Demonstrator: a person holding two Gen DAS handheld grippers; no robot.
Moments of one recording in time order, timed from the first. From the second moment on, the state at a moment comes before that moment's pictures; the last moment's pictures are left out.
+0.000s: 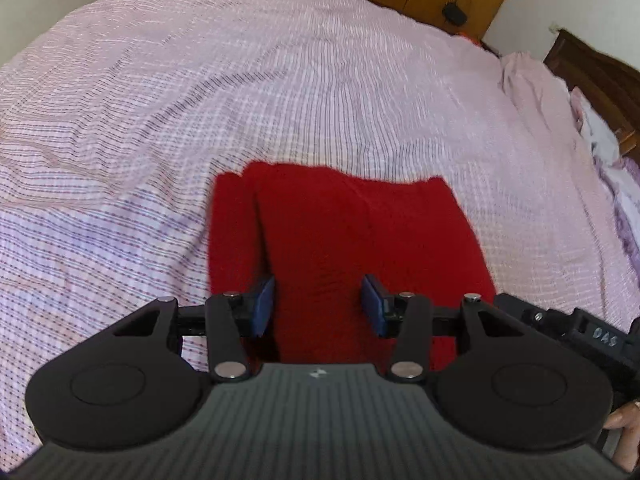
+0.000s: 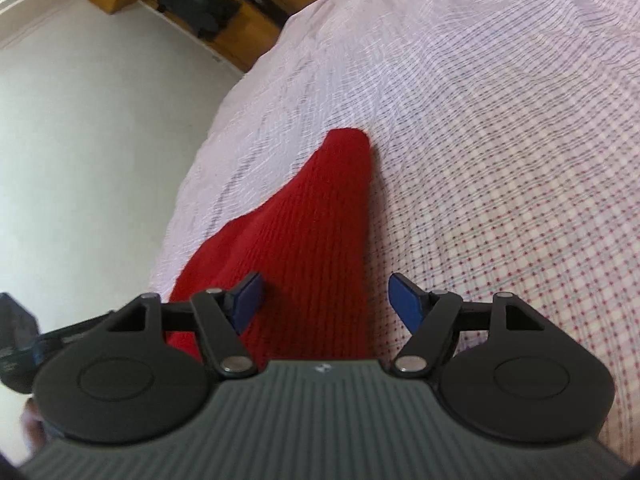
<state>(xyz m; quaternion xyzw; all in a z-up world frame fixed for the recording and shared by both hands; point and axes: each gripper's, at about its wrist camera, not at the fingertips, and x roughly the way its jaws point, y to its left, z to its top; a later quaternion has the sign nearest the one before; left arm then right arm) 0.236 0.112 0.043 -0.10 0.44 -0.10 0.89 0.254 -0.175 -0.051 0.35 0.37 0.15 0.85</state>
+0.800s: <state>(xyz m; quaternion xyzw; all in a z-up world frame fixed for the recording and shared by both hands) 0.190 0.166 0.016 -0.10 0.42 -0.09 0.90 0.242 -0.148 -0.059 0.35 0.37 0.21 0.83</state>
